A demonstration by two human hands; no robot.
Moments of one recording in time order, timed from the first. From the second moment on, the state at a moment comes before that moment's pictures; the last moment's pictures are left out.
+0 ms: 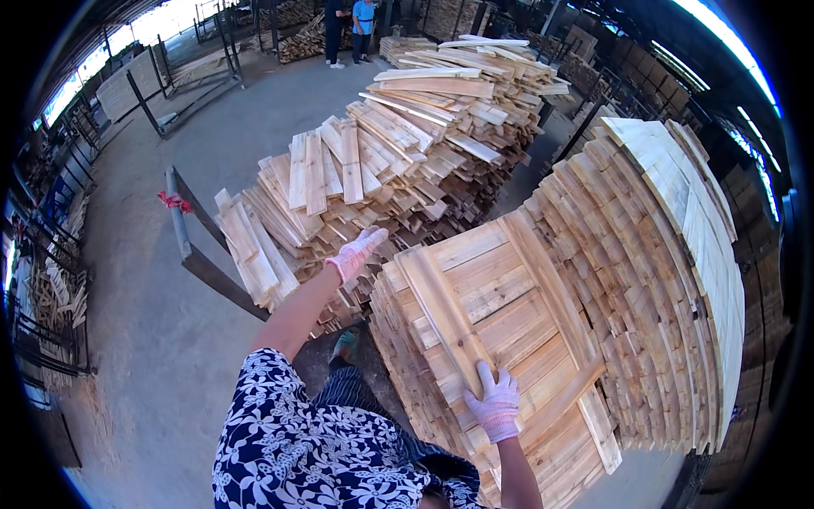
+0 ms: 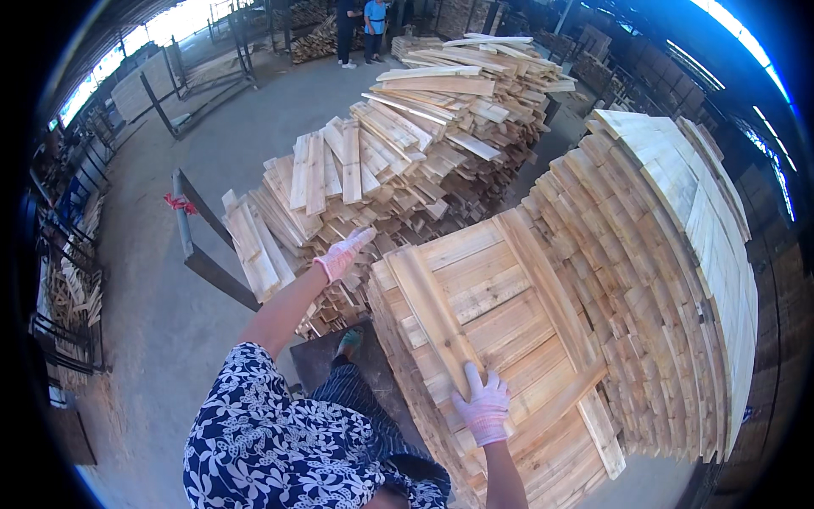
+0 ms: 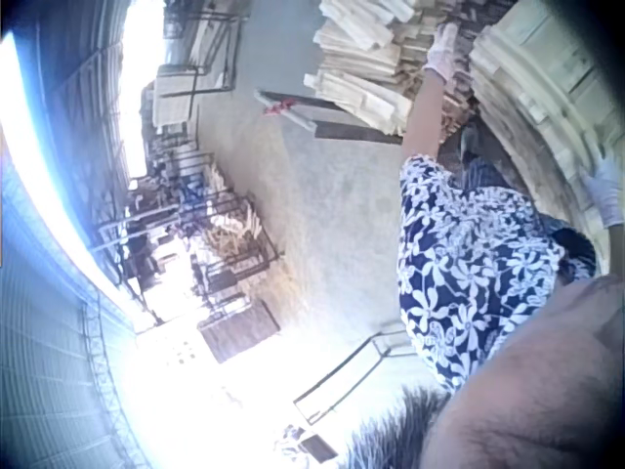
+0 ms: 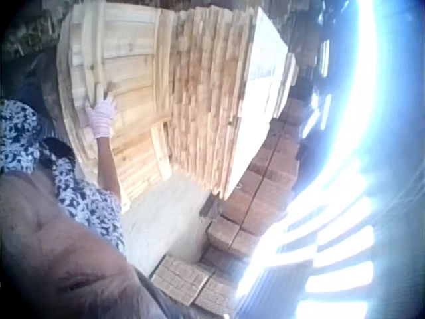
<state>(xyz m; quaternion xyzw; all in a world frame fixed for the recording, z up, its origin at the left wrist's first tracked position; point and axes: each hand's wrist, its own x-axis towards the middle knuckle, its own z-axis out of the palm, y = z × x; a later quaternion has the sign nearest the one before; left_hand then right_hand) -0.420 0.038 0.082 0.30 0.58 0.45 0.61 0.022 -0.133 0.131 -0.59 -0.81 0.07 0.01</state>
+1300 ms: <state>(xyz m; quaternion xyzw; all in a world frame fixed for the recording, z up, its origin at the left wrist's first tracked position) -0.563 0.782 0.148 0.65 0.58 0.48 0.03 -0.232 0.793 0.161 -0.60 -0.40 0.42 0.55</state>
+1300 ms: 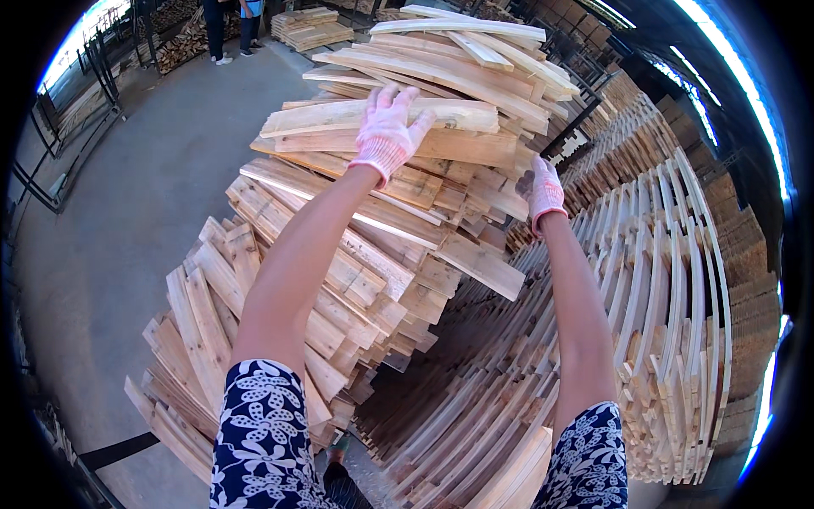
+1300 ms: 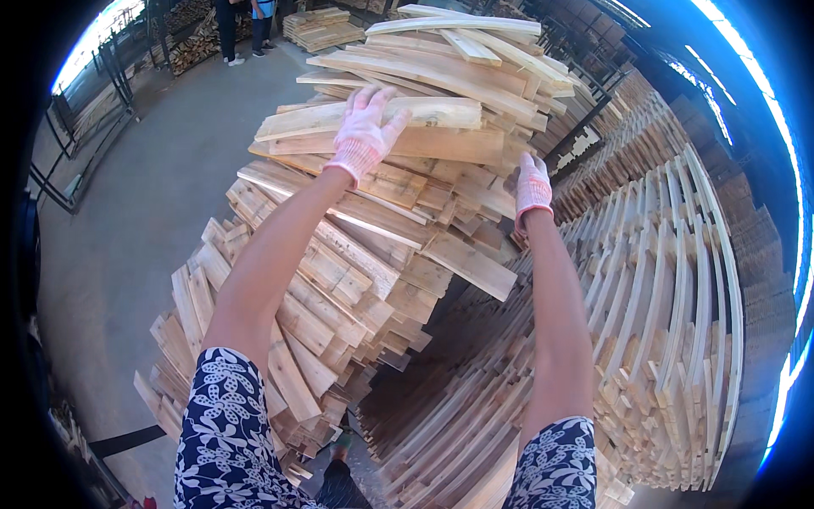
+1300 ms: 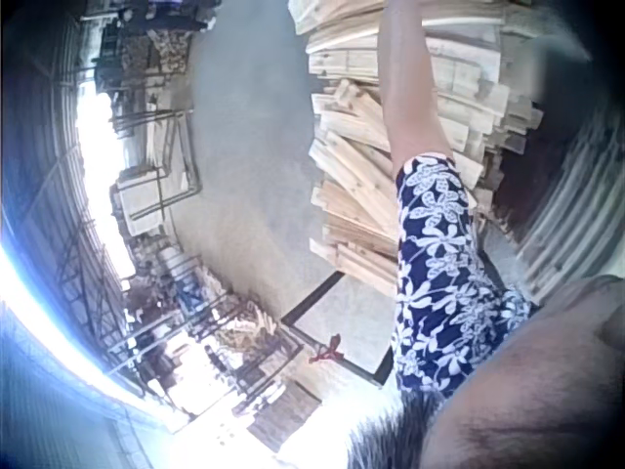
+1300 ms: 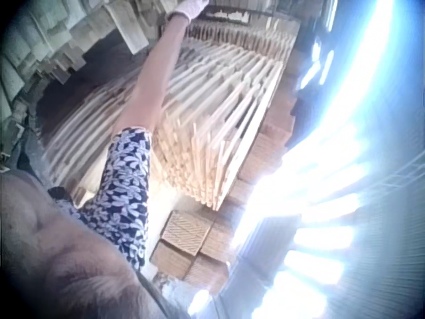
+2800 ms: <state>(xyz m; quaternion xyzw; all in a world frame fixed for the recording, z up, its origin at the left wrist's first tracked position) -0.599 0.757 0.091 0.51 0.60 0.49 0.37 -0.329 0.689 0.075 -0.48 -0.28 0.47 0.69</state>
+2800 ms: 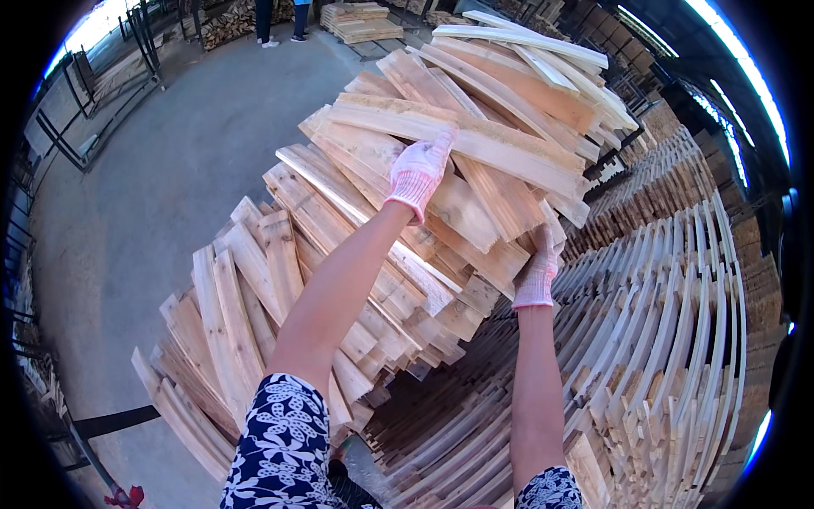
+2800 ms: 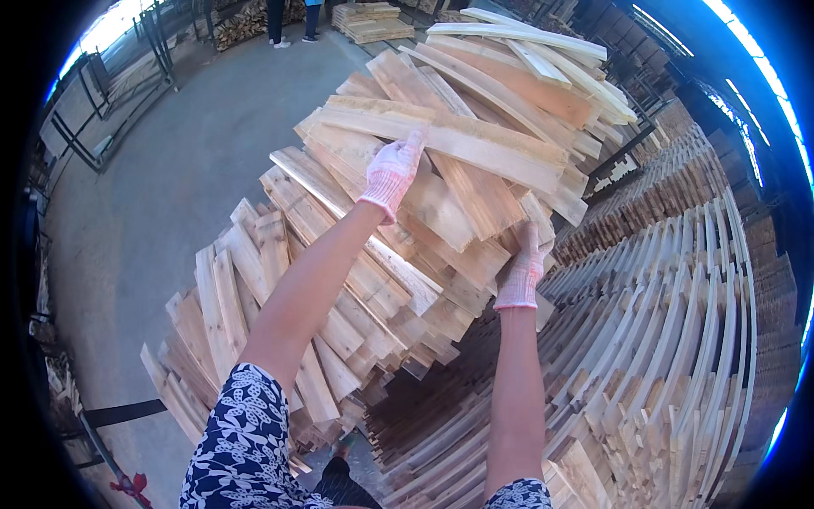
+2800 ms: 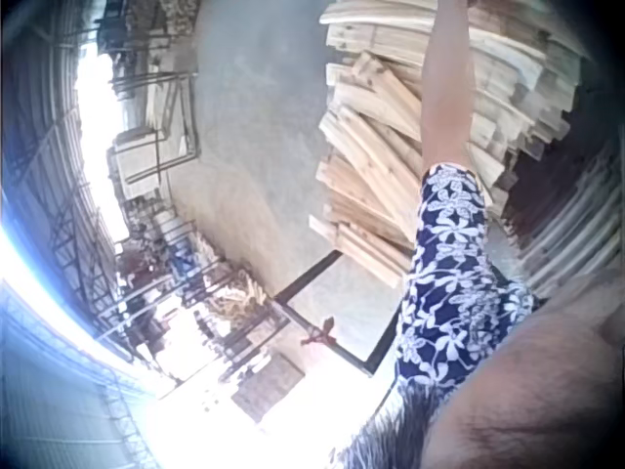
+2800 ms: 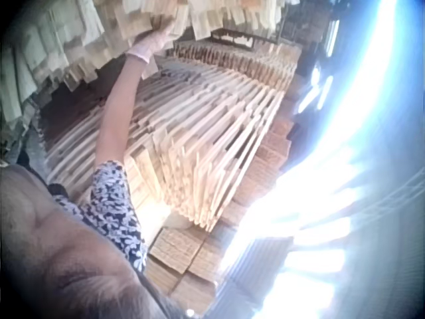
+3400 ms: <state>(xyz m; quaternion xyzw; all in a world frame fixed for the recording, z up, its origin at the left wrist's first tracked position) -0.677 0.479 0.005 0.42 0.63 0.49 0.43 -0.455 0.344 0.025 -0.49 -0.22 0.55 0.63</state>
